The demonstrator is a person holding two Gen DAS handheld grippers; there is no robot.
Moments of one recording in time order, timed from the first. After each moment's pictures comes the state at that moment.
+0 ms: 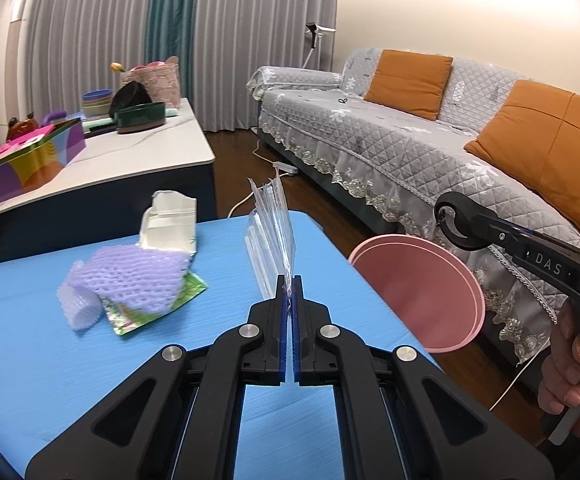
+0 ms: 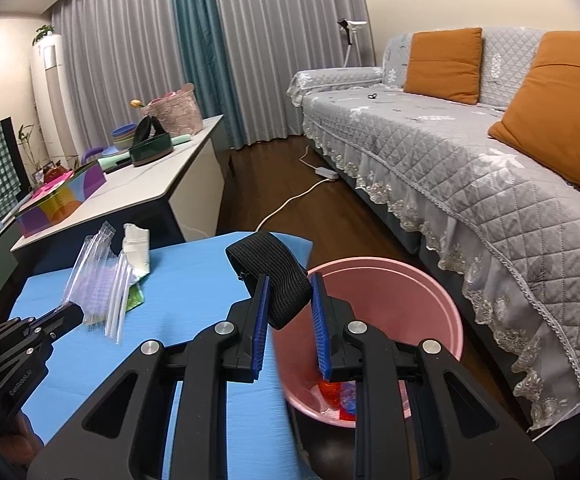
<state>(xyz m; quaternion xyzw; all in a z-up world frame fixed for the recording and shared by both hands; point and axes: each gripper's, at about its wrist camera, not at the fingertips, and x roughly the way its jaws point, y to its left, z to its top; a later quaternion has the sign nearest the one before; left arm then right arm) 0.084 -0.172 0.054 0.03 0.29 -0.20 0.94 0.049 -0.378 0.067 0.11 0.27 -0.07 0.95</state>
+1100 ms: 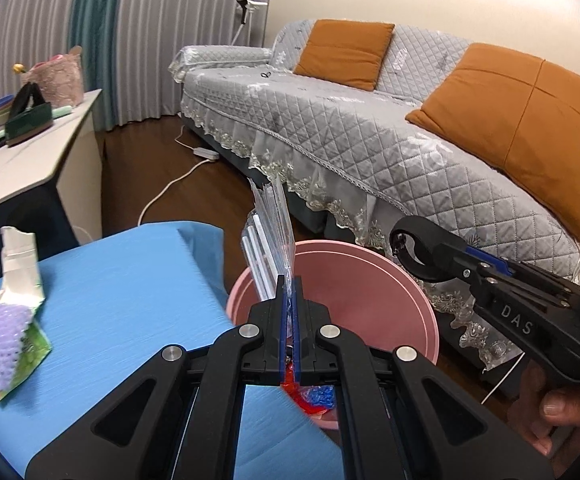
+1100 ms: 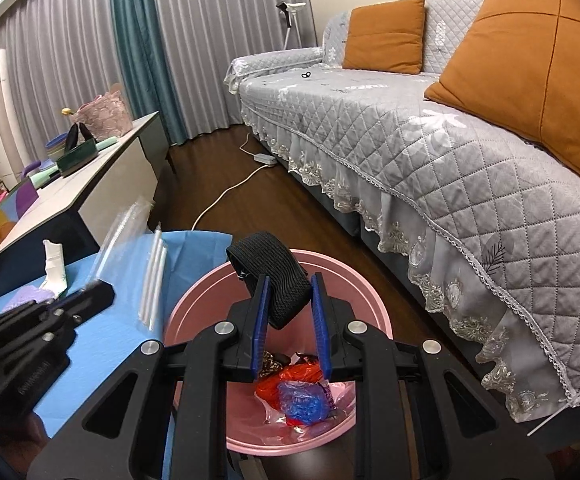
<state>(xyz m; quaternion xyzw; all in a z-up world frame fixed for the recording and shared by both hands) 0.138 -0.308 0.027 0.04 0.32 -0.31 0.89 0.072 -0.461 0.030 0.14 0.31 -0.15 0.93</state>
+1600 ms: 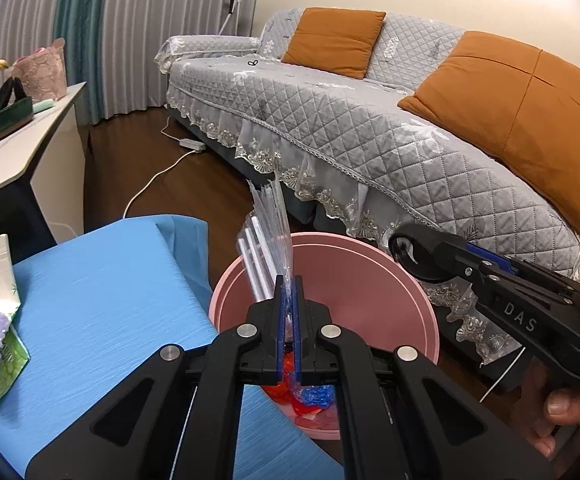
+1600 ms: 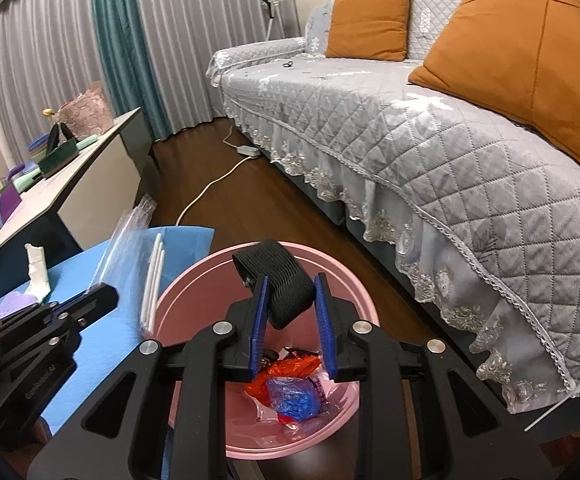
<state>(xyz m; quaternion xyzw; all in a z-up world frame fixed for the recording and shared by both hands) 0.151 -0.318 0.018 0.04 0.34 -0.33 0.88 0.075 -0.473 0.020 0.15 0.32 -0.19 0.92</state>
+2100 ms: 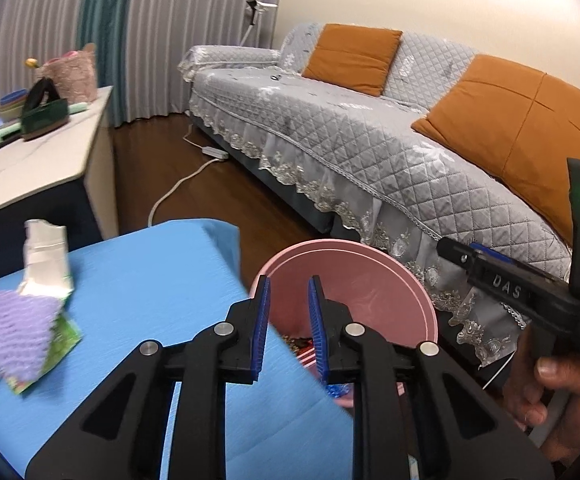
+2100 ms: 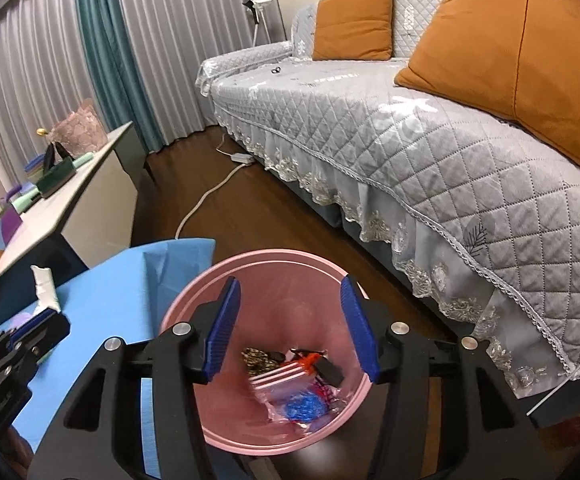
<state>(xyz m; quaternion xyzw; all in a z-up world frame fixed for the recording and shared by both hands) 0.127 -0.266 0.050 0.03 0.32 -0.30 0.90 0.065 -0.463 0.042 0.17 0.30 -0.19 0.92</state>
